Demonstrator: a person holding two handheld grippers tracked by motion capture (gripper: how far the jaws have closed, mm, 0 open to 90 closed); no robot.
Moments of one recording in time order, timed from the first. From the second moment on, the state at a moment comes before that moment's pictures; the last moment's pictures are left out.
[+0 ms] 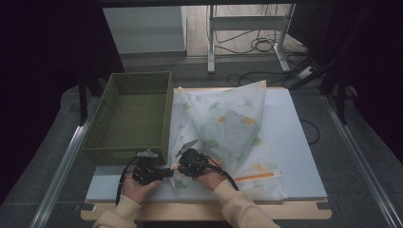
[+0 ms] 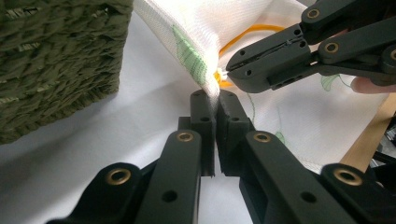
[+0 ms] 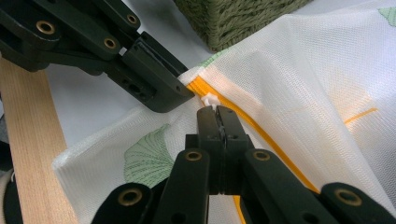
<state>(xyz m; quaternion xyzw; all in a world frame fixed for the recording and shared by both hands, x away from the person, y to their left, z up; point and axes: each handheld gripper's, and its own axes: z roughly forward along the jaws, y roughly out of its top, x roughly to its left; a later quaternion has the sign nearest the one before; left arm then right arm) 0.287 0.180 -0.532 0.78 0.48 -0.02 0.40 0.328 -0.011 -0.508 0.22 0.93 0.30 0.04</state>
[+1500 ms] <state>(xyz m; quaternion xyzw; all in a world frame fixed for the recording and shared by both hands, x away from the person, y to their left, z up) 0.280 0.188 -0.526 0.75 0.49 0.00 0.44 0.328 -0.052 -0.509 0.24 0.93 0.29 0.04</state>
